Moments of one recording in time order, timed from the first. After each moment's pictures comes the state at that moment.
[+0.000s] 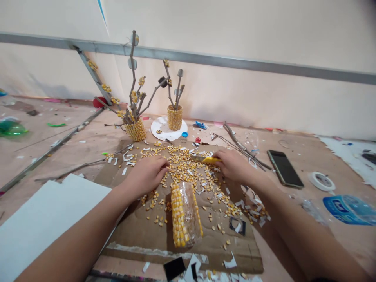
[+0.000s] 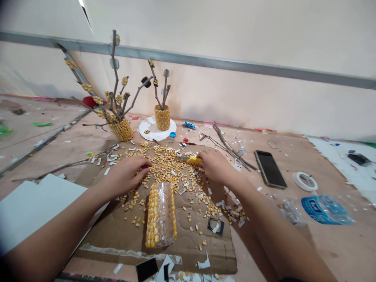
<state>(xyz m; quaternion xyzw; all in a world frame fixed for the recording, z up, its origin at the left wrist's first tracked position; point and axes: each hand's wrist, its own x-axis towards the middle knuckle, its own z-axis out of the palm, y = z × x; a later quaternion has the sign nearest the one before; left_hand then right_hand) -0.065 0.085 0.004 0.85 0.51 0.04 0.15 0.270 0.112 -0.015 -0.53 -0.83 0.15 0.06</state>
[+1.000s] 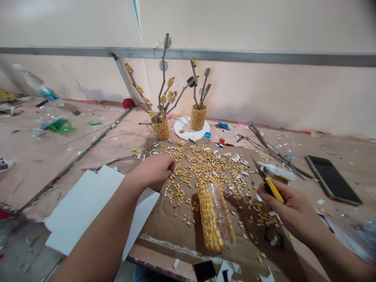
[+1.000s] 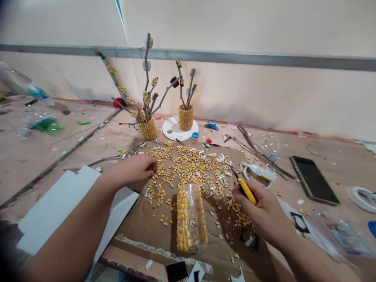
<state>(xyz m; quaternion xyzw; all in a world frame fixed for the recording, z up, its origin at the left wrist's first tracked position) -0.112 0.091 0.020 0.78 0.59 -0.07 0.20 0.265 0.002 -0.019 -0.63 -0.64 0.34 0.28</state>
